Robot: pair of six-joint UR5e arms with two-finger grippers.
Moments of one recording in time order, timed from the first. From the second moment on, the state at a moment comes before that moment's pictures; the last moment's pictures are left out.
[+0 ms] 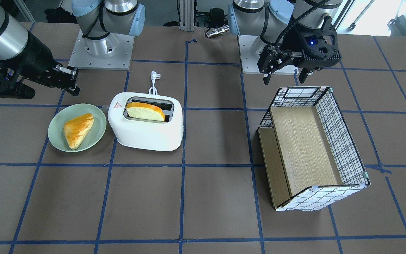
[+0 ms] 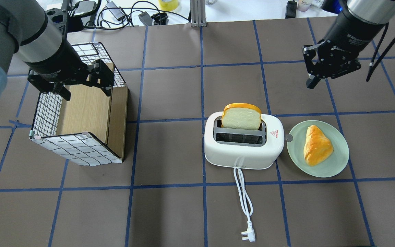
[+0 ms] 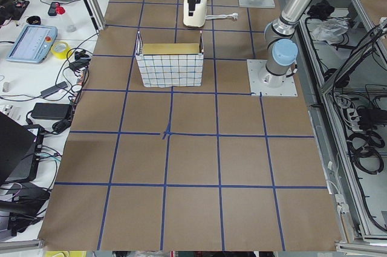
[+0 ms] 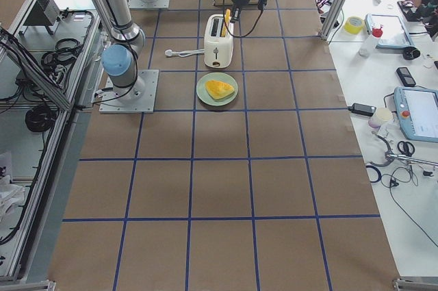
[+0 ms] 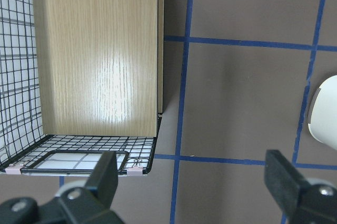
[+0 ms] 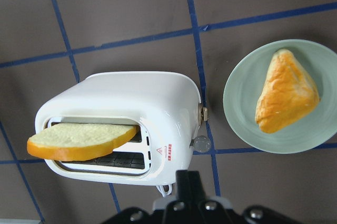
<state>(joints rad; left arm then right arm) -1.57 -1.46 -1.67 -1.52 1.59 -0.08 1.38 -1.52 1.55 -1.36 -1.34 -0.09</state>
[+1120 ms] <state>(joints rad) -1.57 -1.46 -1.67 -1.52 1.59 -0.08 1.15 -1.53 1.97 -1.51 -1.05 -0.56</state>
